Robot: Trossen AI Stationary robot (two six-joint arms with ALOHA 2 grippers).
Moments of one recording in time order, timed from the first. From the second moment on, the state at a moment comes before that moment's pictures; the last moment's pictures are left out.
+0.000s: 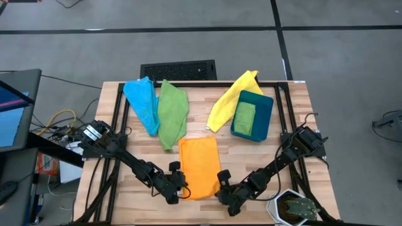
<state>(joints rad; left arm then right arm) -0.61 1.87 0.82 0.14 -0.36 -0.54 0.69 2.00 1.05 0.05 0.32 0.18</state>
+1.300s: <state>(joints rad) -0.47 1.48 0.81 -0.25 -0.21 -0.46 0.40 1.80 1.11 -0.32 0.24 0.25</state>
